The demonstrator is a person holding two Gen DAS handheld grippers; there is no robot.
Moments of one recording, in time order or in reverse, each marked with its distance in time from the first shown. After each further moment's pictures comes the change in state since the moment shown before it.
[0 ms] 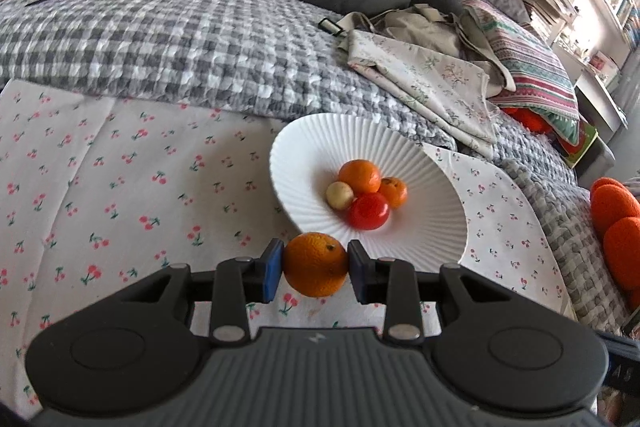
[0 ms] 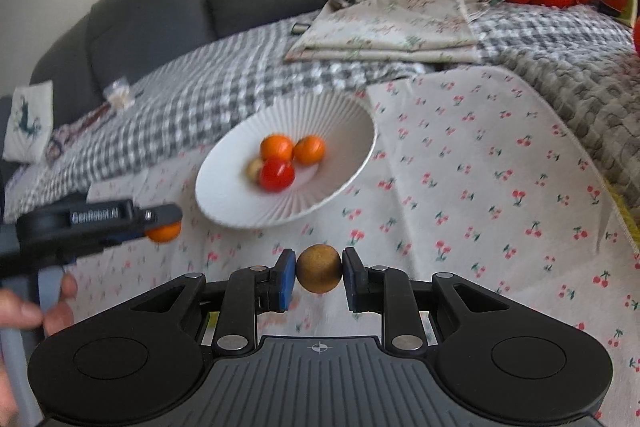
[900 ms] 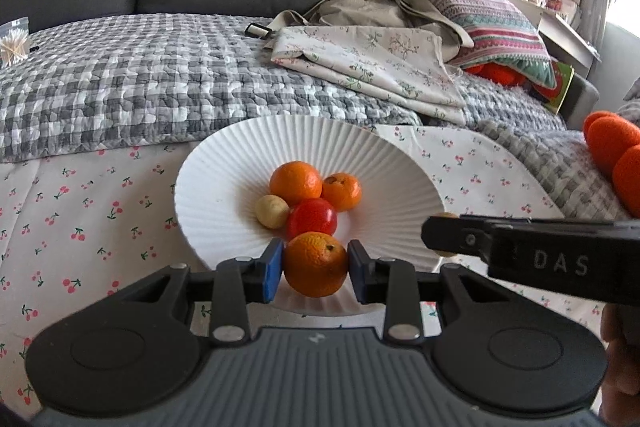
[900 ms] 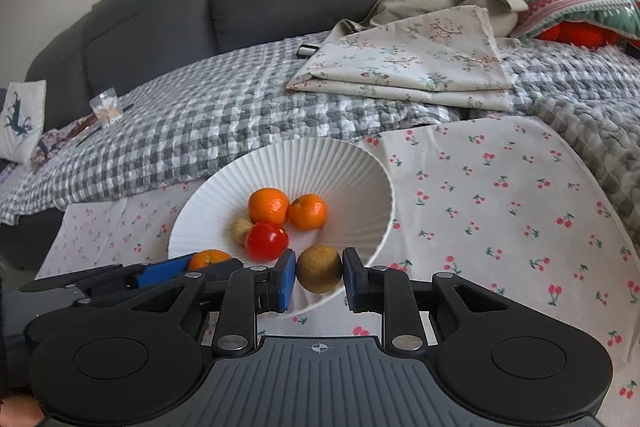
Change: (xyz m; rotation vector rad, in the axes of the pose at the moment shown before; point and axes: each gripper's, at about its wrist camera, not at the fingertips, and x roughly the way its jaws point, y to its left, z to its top) left arm 0.050 -0.053 -0.011 0.242 -0.039 -0.020; right arm 0.065 0.014 0.041 -0.093 -0.043 -0.005
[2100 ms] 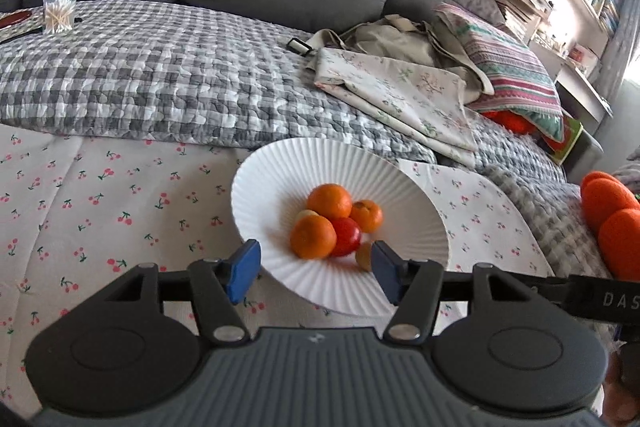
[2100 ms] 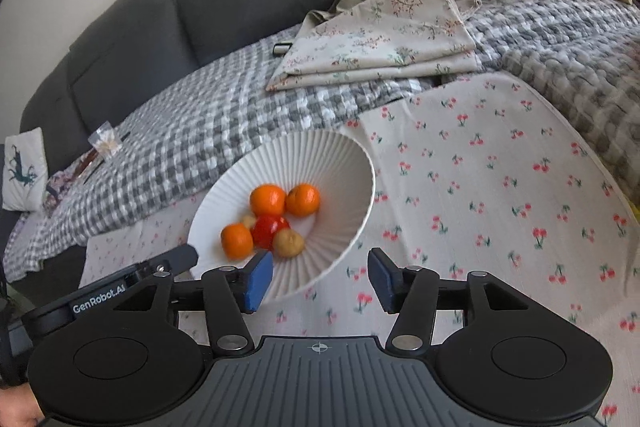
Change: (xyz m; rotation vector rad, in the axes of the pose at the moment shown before) left arm -0.043 0.036 0.011 -0.162 -0.022 -0.012; right arm -0.040 -0.021 -0.003 0.196 0.051 0.037
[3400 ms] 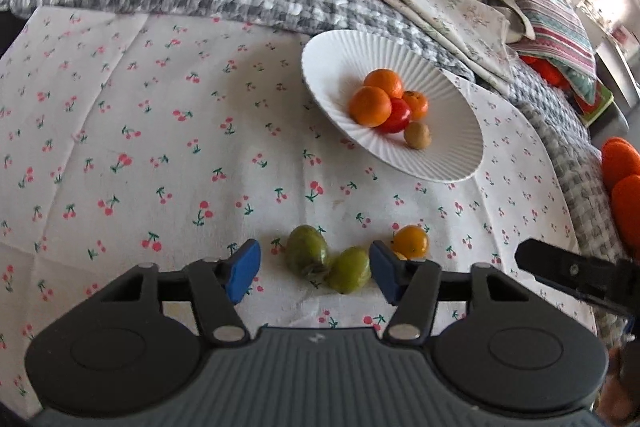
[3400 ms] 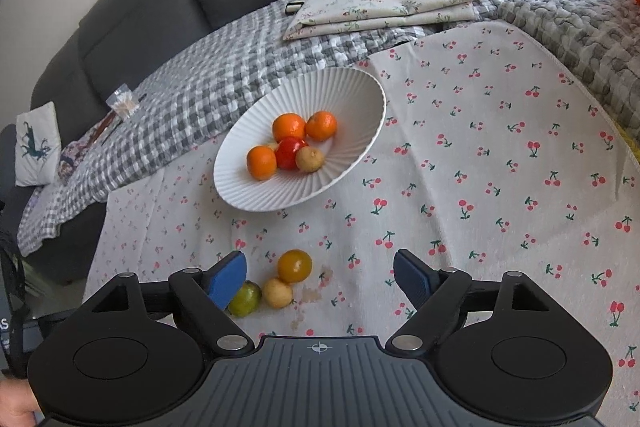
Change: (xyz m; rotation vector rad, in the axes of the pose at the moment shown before) left arm -0.027 0.026 -0.050 -0.141 0.250 0.081; right arm -0.027 0.009 -0.045 0.009 0.098 0.018
